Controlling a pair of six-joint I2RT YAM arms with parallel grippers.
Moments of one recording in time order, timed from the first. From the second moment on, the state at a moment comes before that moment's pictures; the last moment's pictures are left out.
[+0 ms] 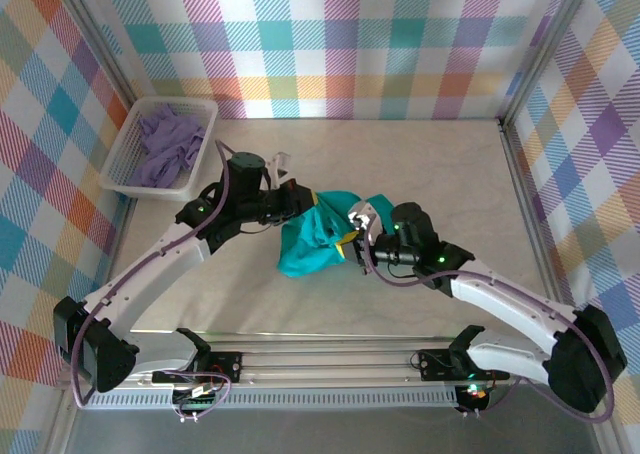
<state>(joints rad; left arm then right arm) -0.57 1.25 1.15 -0.42 0.39 -0.87 0.72 1.07 0.66 -0.04 -0.49 0.10</state>
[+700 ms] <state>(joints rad) -0.61 1.15 1.02 -0.48 0.33 -0.78 0.68 1.13 0.64 0.10 -0.61 0.14</state>
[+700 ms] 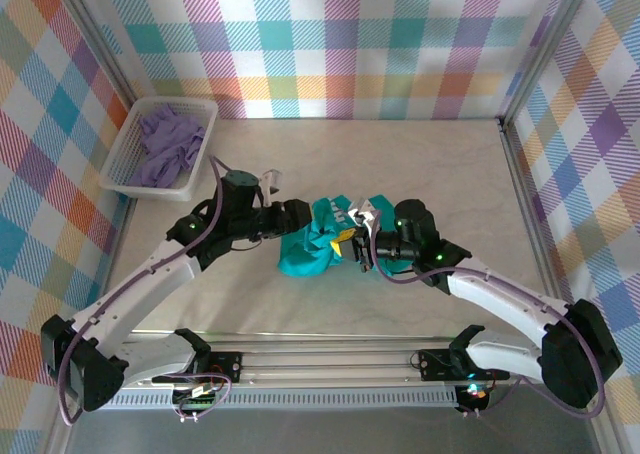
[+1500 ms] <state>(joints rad) -0.60 1.11 1.05 -0.34 0.41 -0.68 0.68 1.02 0.60 -0.05 -0.36 0.10</state>
